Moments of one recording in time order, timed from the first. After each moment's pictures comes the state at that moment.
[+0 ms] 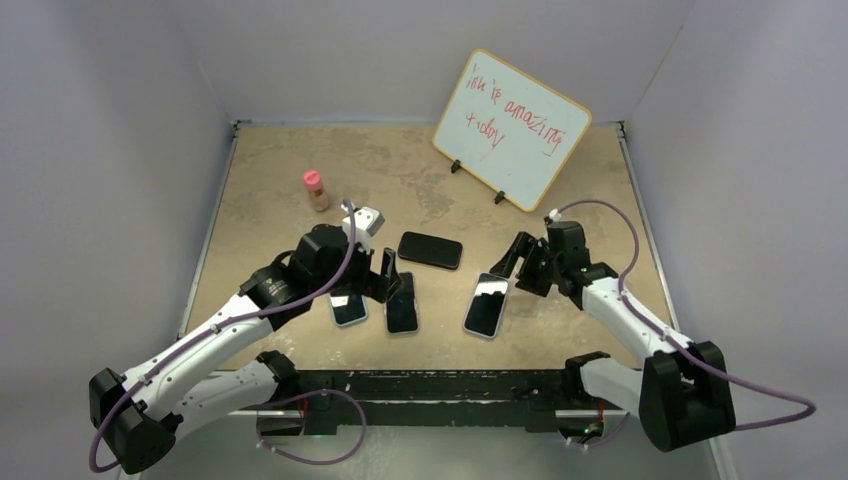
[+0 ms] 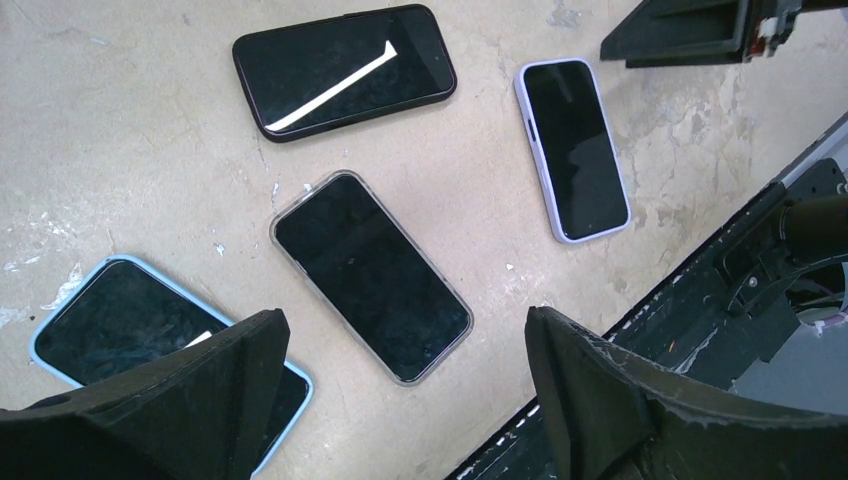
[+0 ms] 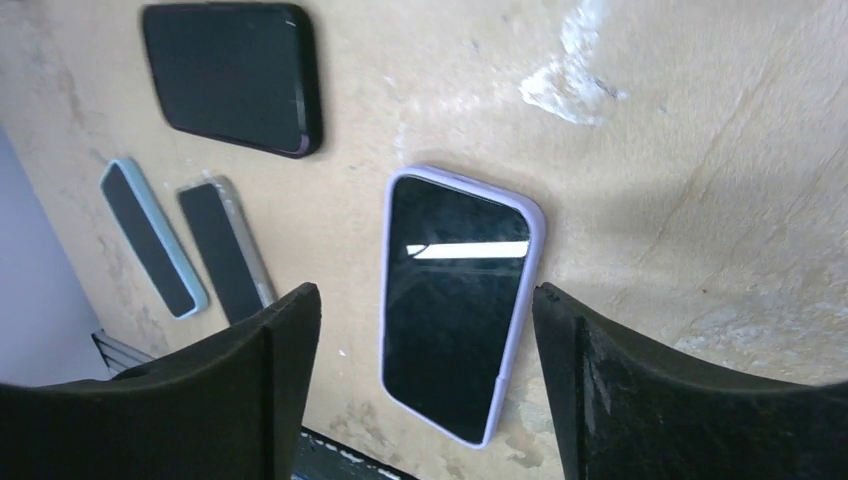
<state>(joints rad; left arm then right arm) -0.74 0.90 0.77 -0.46 0.05 -0.32 0.24 1.13 0.52 -0.29 -0.29 0.72</state>
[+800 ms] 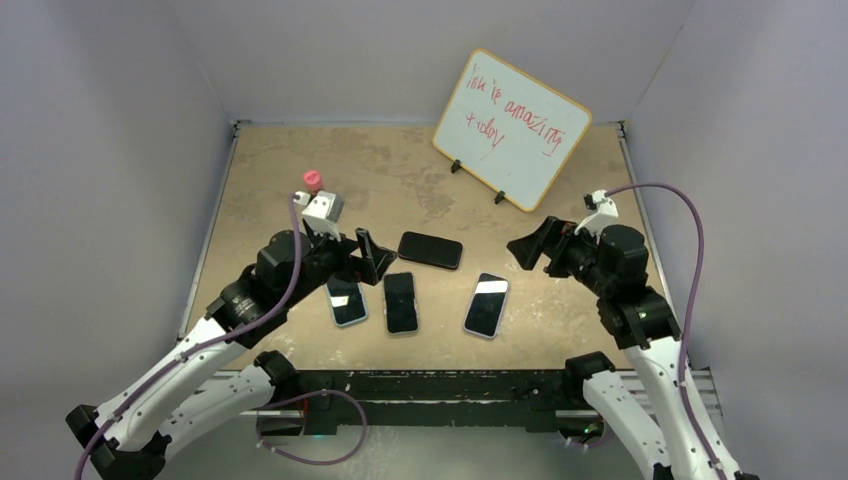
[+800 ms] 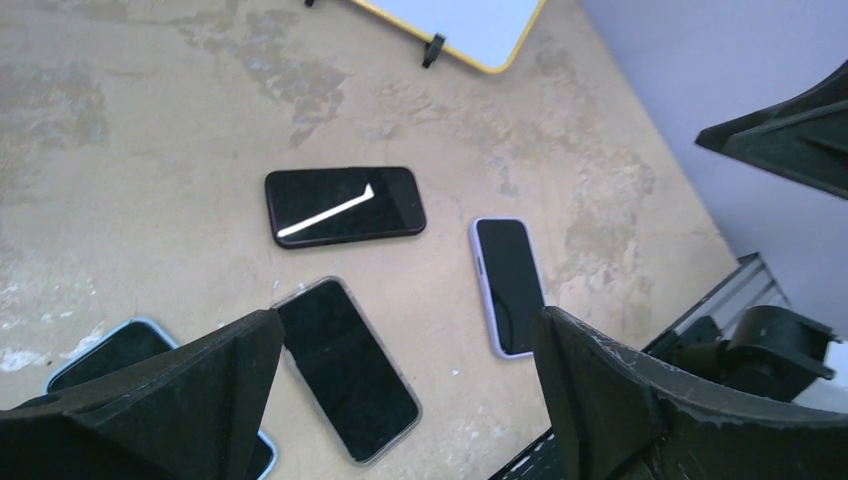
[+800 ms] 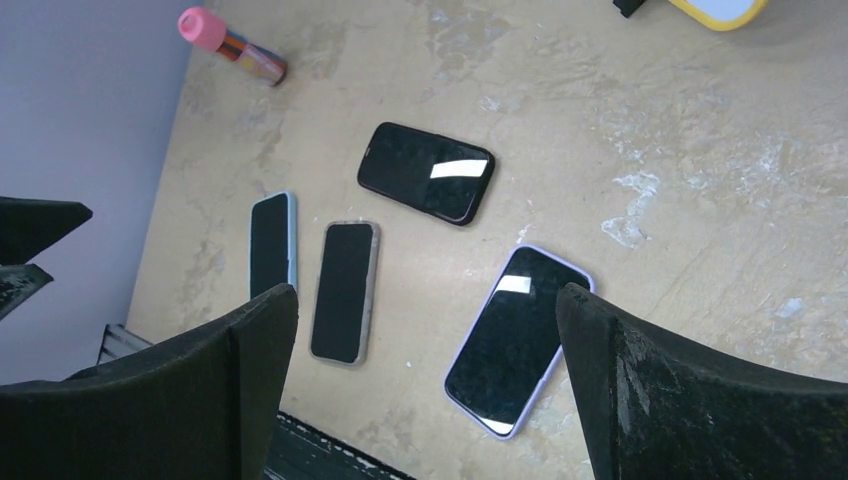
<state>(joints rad) -0.74 0.74 0.80 -0.39 -0.09 -0.46 0.24 0.64 0.78 -0.56 -0.24 0.52</state>
